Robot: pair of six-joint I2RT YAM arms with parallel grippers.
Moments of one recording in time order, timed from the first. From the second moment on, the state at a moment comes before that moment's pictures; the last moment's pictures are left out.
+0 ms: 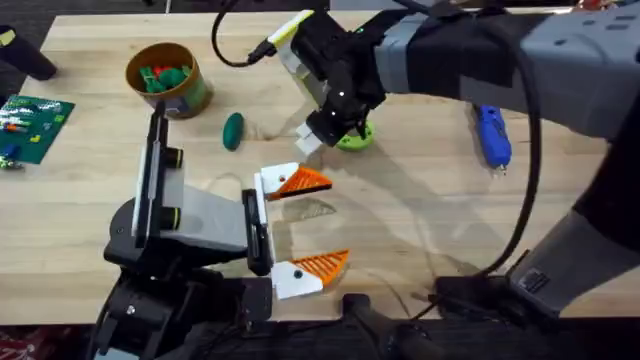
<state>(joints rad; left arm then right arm) -0.24 0.00 0.03 -0.15 1.13 -0.03 0.72 1.94 1.44 -0.80 0.02 -0.03</state>
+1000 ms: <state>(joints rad) -0.24 0.00 0.03 -0.15 1.13 -0.03 0.72 1.92 1.44 -0.85 0.03 -0.02</state>
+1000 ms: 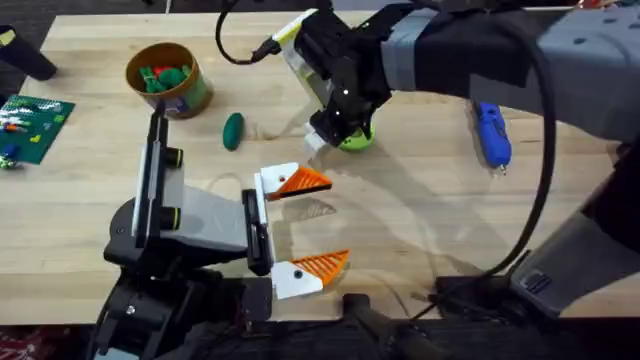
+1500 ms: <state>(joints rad) -0.24 0.00 0.03 -0.15 1.13 -0.03 0.72 1.92 1.44 -0.85 0.03 -0.02</state>
